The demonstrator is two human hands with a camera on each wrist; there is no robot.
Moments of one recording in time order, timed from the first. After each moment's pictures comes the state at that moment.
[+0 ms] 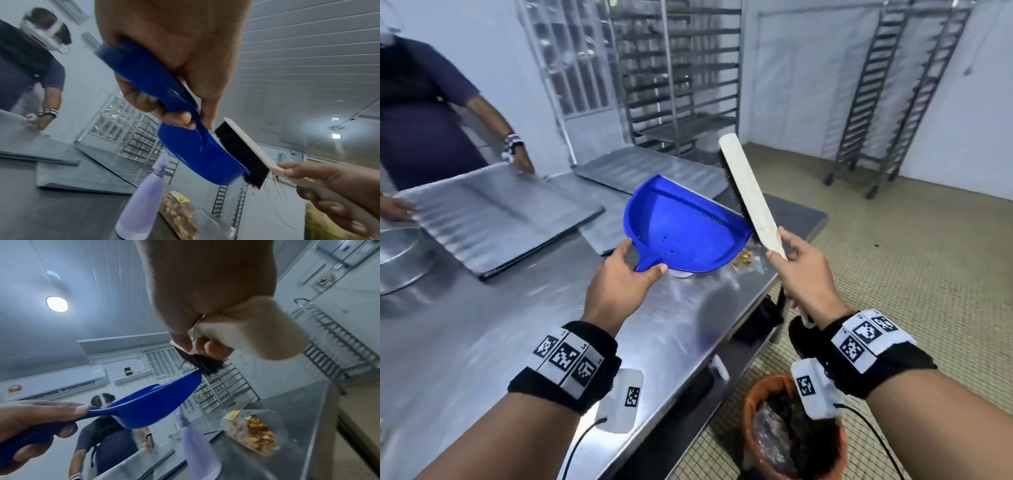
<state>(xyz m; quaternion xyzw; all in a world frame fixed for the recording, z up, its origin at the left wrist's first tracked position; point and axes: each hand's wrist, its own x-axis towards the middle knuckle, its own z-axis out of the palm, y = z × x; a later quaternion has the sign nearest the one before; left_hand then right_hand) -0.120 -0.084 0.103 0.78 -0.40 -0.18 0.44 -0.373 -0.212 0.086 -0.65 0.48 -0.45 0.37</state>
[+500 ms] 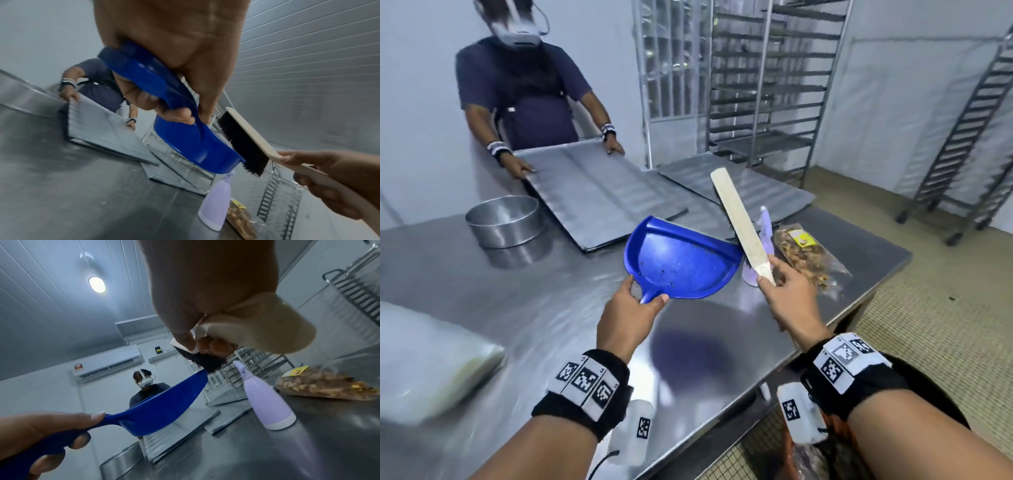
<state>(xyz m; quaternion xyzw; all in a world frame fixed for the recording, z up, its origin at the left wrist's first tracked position) -0.030 0.033 0.063 0.83 -0.26 -0.16 0.47 -0.227 -0.137 0.070 -0.73 0.45 -0.37 0.36</state>
